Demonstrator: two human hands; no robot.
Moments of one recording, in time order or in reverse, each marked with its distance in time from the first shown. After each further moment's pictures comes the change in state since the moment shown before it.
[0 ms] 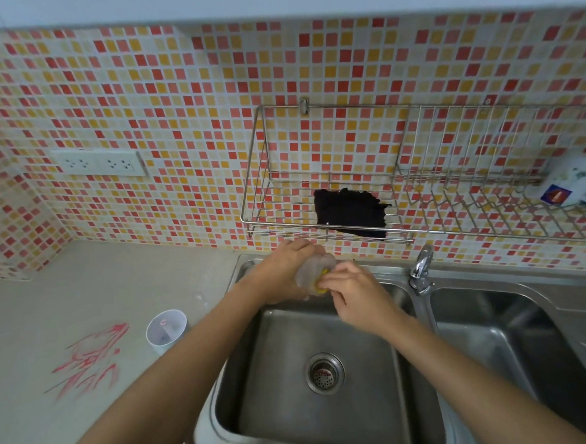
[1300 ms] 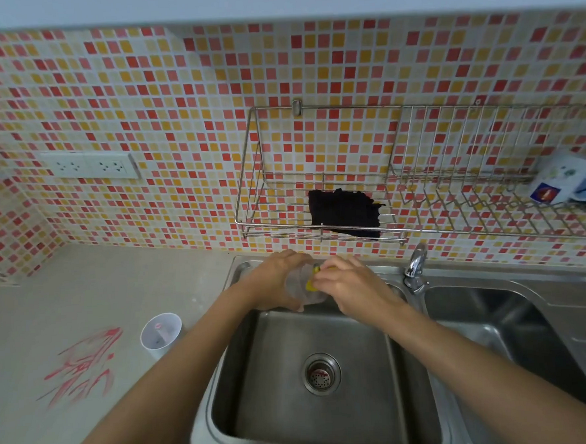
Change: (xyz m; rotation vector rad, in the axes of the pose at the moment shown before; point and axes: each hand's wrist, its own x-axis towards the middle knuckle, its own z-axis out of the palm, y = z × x) left_hand -0.008 -0.013 0.012 -0.132 -0.096 -0.151; right_hand 0.008 0.005 -0.011 -0.219 -0.047 -0.204
